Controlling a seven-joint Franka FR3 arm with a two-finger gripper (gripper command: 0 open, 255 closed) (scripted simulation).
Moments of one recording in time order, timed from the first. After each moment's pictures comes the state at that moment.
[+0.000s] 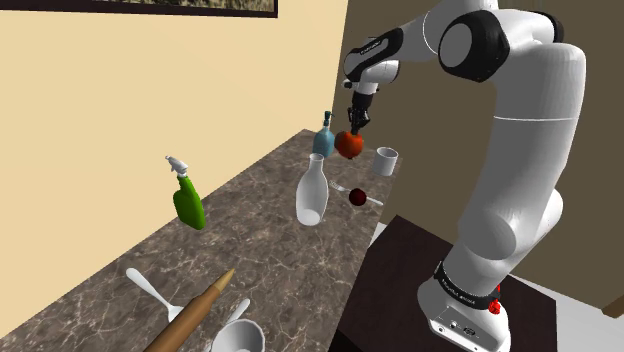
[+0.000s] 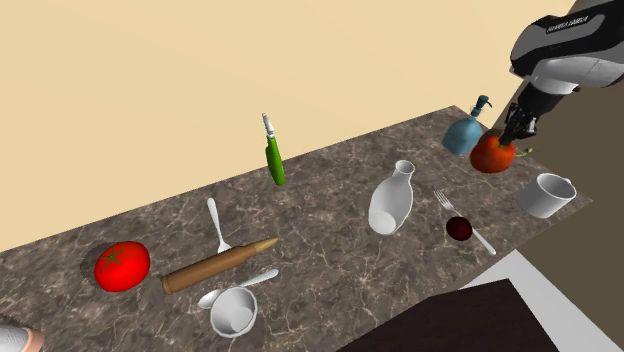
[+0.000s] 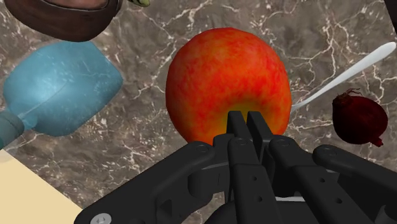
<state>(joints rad) -0.31 0.32 -0.27 -1.78 0.13 2.09 -1.76</state>
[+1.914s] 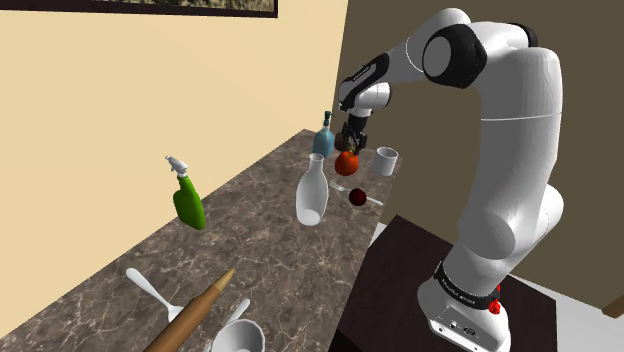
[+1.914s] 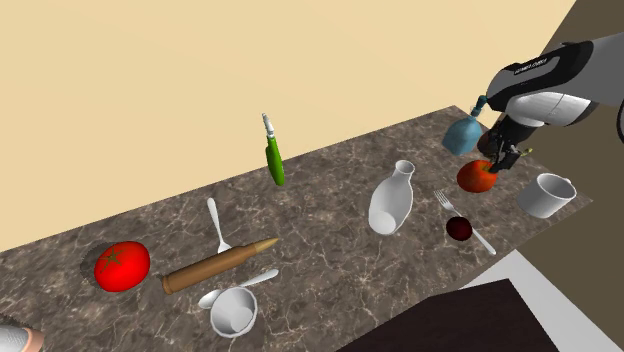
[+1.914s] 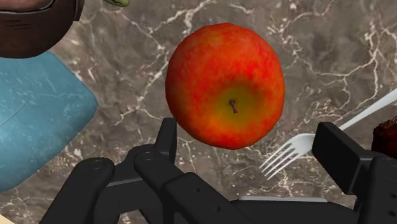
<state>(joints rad) -0.32 0.43 -0.25 -1.86 0.18 2.27 -1.79</state>
